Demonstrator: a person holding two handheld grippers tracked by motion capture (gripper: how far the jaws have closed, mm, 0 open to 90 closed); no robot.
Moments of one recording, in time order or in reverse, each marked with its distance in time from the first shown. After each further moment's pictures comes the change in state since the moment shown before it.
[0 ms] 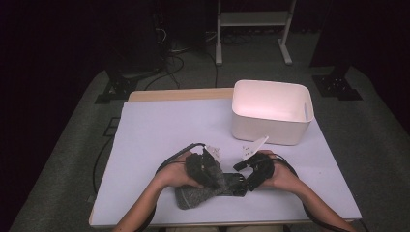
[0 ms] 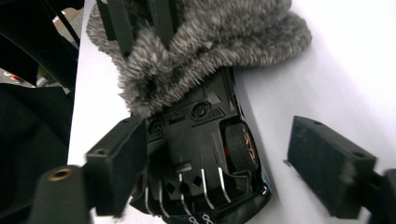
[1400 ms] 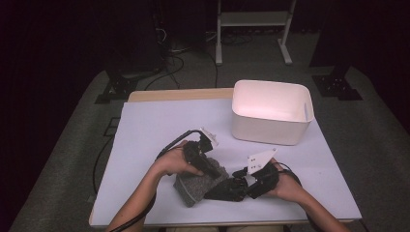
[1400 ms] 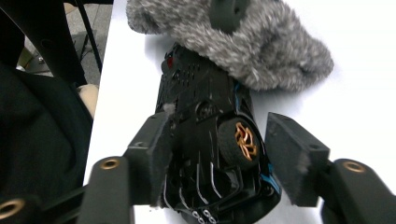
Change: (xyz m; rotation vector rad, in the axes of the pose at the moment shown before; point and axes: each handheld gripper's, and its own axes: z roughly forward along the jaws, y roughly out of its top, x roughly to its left) left arm 0.021 0.010 -0.025 -0.067 -0.096 -0.095; right arm 0.035 -0.011 -0.009 -0.089 -0.076 -0.194
